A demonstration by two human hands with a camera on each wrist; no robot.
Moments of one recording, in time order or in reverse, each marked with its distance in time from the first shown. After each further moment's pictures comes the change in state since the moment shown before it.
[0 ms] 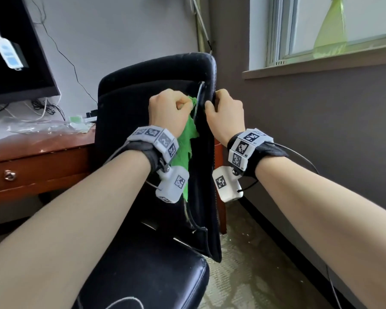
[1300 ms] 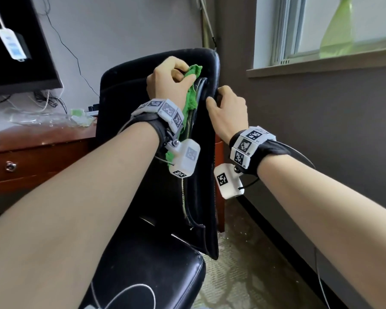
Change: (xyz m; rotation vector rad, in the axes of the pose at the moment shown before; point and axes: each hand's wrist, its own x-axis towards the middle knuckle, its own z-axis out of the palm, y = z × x) left_hand 0.031 0.017 0.000 -0.243 0.195 -0.221; right_hand 0.002 0.002 -0.001 -0.001 0.011 -0.002
